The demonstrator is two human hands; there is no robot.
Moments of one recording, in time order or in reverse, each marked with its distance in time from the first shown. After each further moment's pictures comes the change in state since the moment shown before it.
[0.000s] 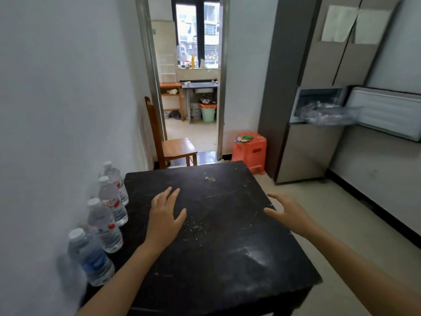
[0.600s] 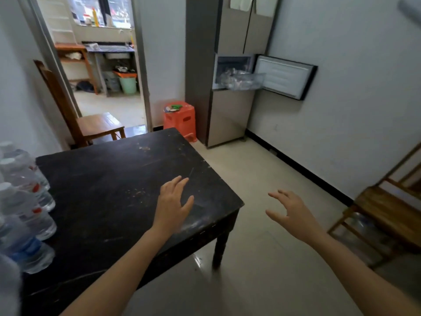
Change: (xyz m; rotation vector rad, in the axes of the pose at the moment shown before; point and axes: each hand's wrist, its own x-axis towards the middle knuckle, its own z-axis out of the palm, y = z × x) left_hand -0.097 0.102 0.034 -0.313 -0.299 0.267; right_hand -0.246 0.017 -0.041 -0.158 0.144 0.346
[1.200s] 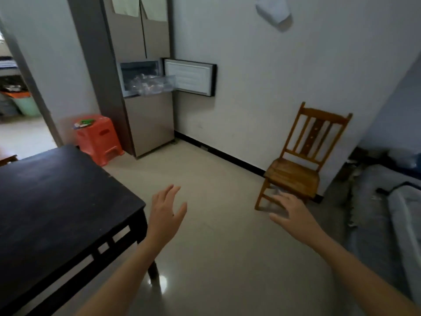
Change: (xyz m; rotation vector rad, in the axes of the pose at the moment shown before) left_hand -0.060 0.254 0.180 -0.150 -0.167 0.194; right_hand -0.181 0.252 -0.132 0.021 0.141 0.317
